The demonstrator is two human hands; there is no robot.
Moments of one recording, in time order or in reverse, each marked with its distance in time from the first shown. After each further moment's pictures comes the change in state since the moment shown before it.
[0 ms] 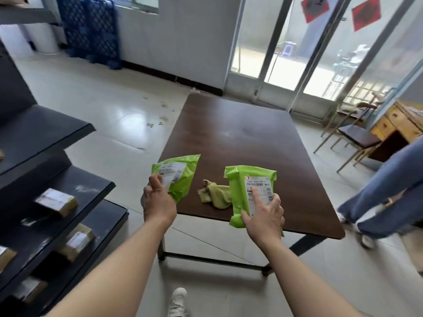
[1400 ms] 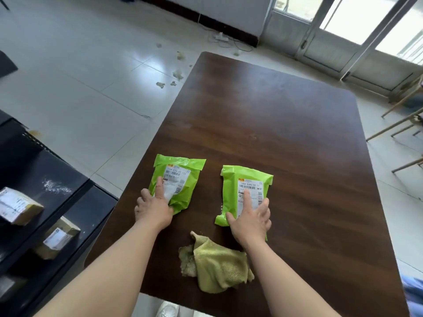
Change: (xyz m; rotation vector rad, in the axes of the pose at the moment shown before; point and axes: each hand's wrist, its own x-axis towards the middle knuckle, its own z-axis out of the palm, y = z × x) left_hand 0.272 0.014 0.186 0.485 -0.384 -0.340; right_hand 0.318 -0.044 0.148 -0.046 -0.399 0.052
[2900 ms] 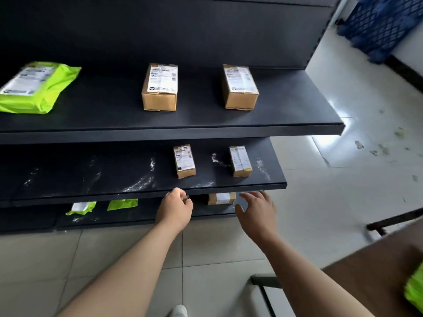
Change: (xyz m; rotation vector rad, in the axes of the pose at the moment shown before) left_hand -0.127 -0.514 0.013 -0.828 0.524 -0.695; right_hand -0.299 -0.364 0.236 -0.275 -0.182 -1.188
